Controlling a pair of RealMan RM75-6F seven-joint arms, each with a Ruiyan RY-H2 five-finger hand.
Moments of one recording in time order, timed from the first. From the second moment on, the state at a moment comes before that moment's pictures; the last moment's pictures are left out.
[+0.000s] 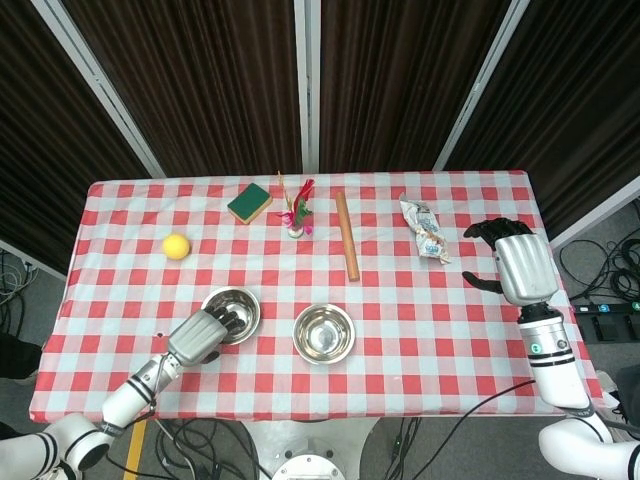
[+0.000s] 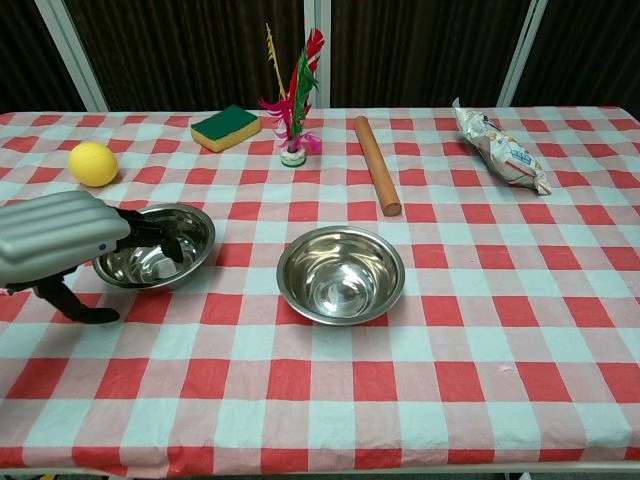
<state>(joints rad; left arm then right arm) -0.53 -1.53 0.03 -1.30 1.66 1.01 0.19 0.48 -1.16 0.25 -1.73 -1.29 1.30 -0.20</state>
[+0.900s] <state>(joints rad) -0.58 -1.64 0.04 -1.16 1.63 1.02 0.13 0.49 -1.17 0.26 -1.68 -1.25 1.26 -0.19</state>
